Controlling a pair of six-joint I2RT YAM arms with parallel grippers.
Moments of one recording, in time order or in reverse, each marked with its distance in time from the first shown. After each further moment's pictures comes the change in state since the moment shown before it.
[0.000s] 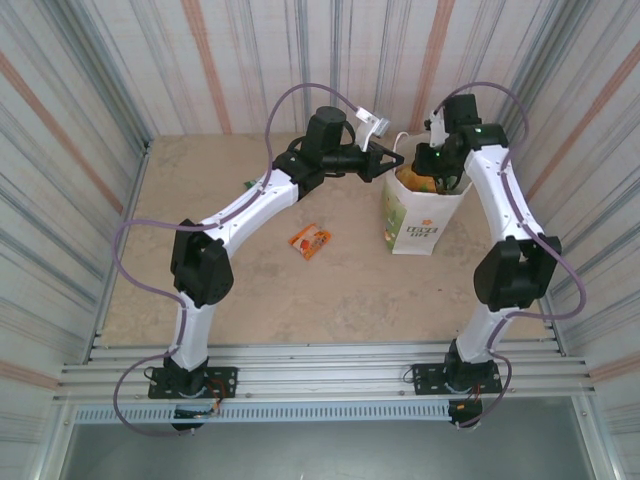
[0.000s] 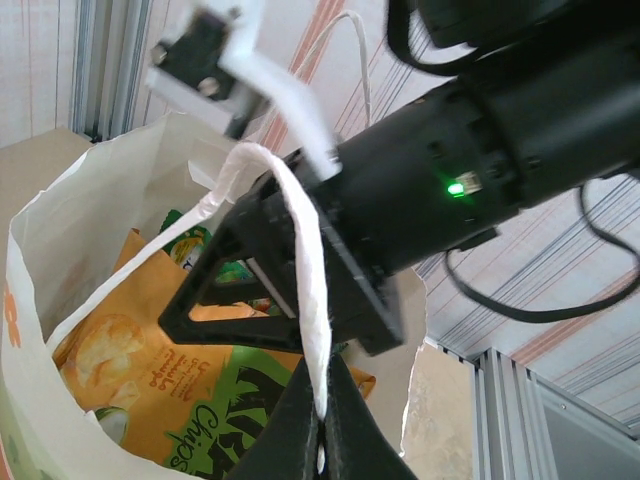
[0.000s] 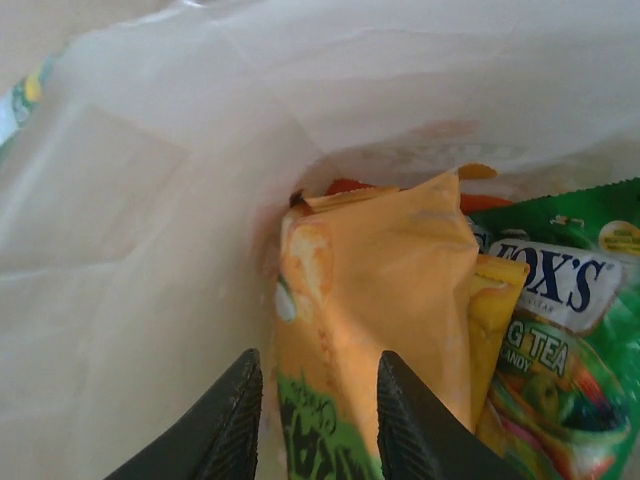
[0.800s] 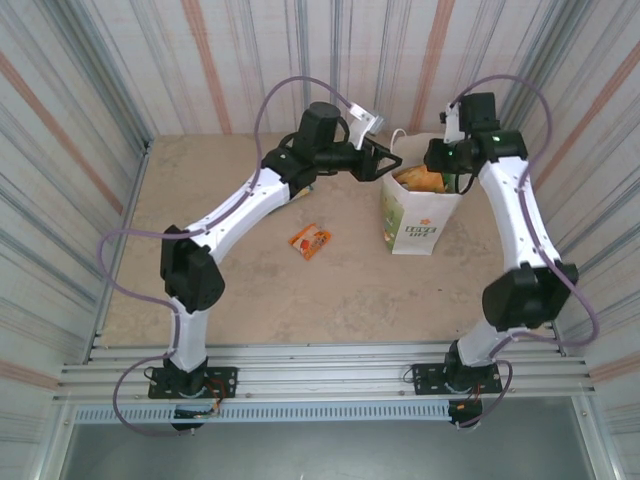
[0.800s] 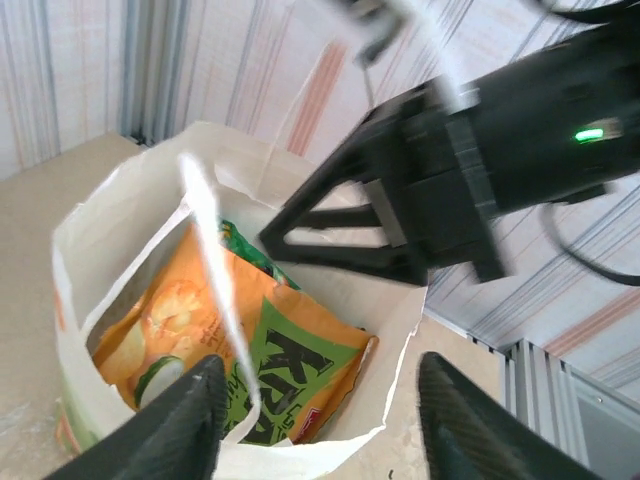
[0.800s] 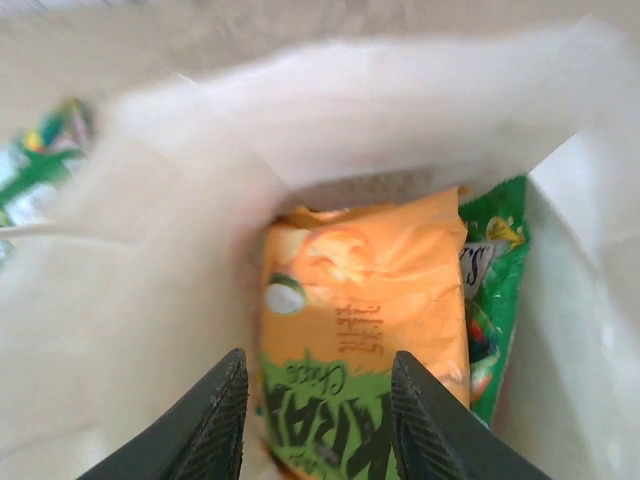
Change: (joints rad) left arm 0.000 -0.088 -0.002 -0.133 -0.089 0.076; right arm -0.005 -0.196 -0.046 0.031 0.071 0.005
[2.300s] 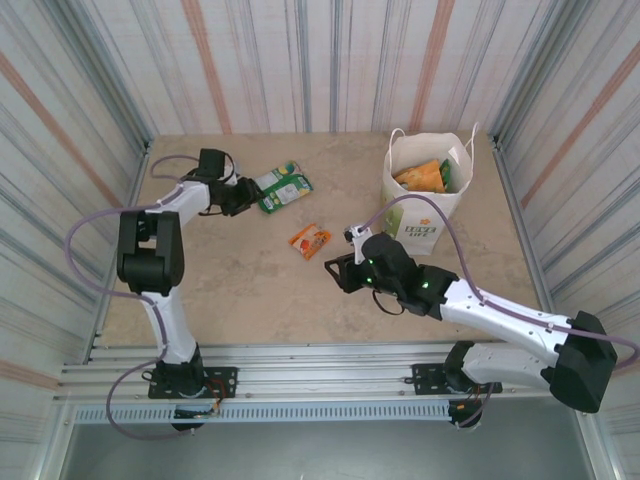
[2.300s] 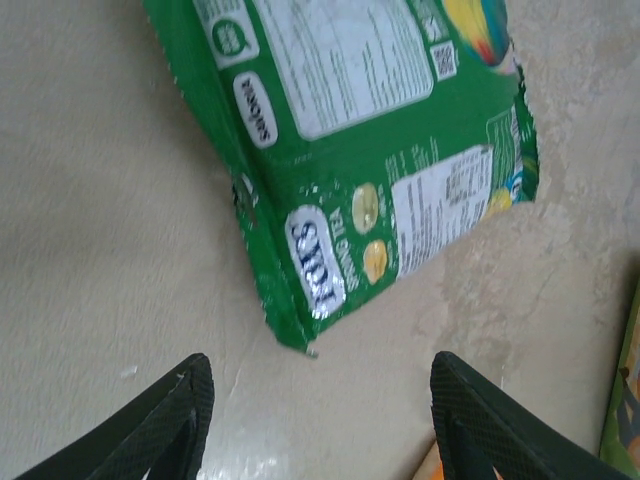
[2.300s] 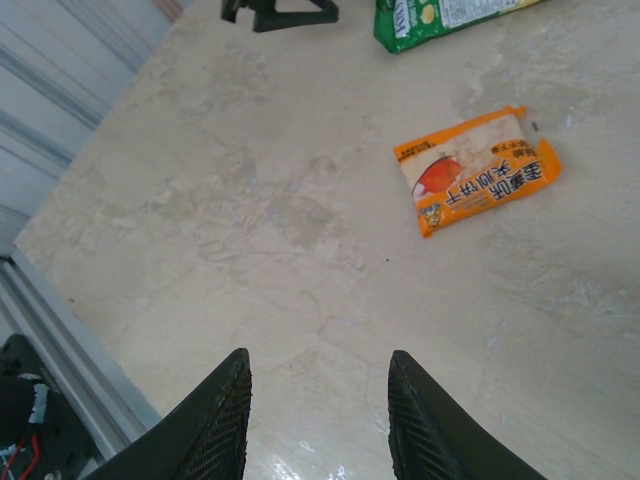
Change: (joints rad) left arm 0.603 -0.003 -0.599 -0.077 -0.141 -0.312; right arm 0.848 -0.506 -1.056 0.821 0.140 0.414
